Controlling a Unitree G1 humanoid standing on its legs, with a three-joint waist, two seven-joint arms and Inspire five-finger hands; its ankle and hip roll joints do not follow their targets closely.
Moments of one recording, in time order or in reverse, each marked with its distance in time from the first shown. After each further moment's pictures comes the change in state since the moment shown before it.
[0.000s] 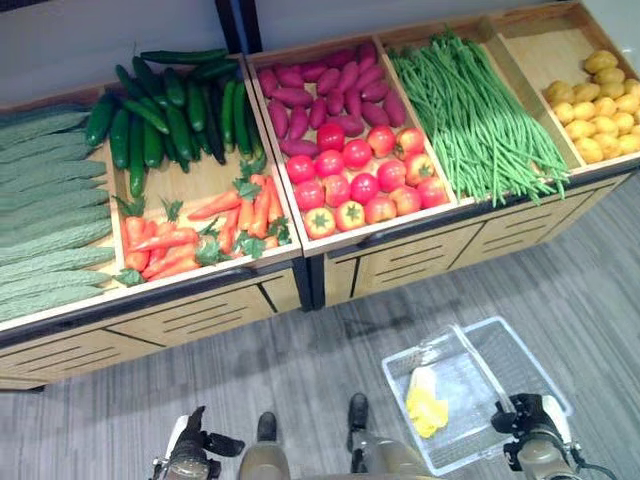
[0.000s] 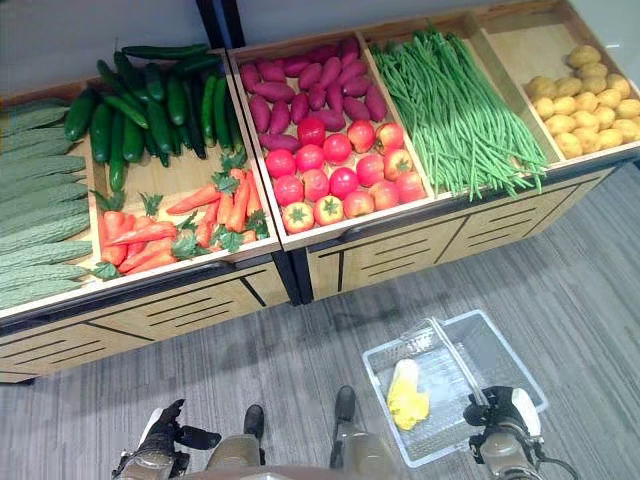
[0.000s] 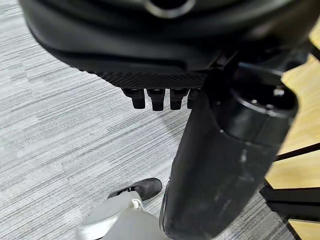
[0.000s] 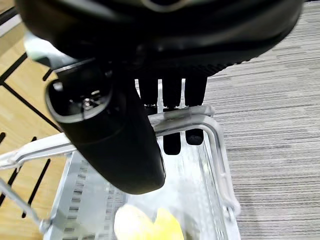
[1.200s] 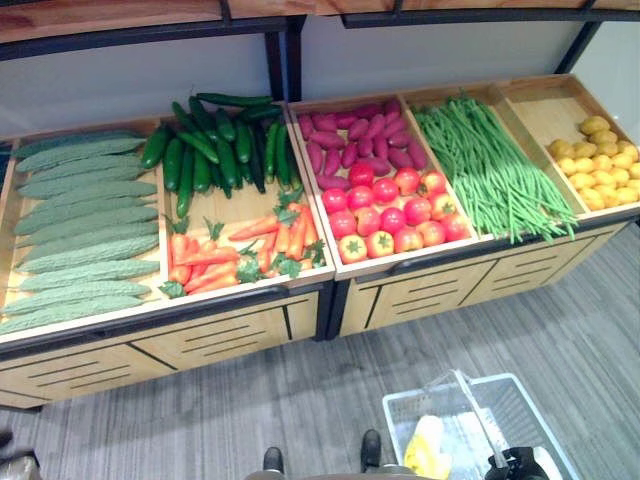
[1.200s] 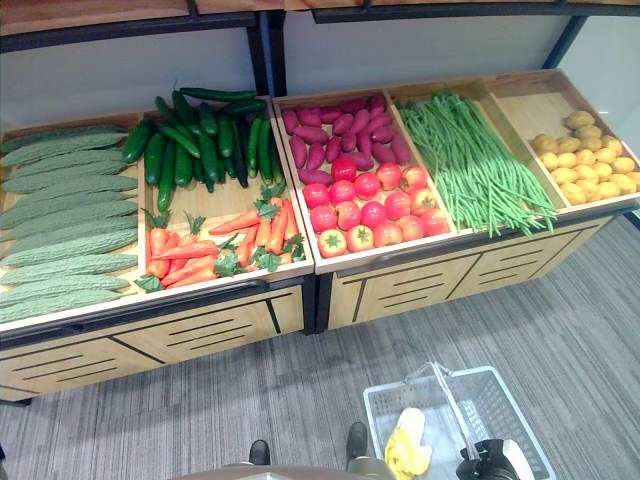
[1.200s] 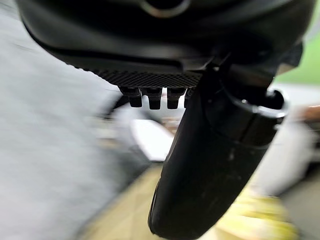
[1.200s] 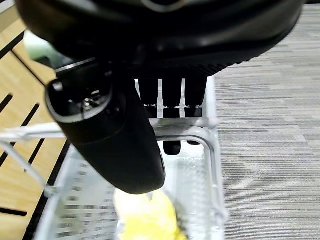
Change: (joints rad) left arm 0.150 0.430 0.574 -0.487 -0.159 -0.034 0.491; right arm 0.126 0.071 0.034 0.035 -0.065 -0.009 -0.001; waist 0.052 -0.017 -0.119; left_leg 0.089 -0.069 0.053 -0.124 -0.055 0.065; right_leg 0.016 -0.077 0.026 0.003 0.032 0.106
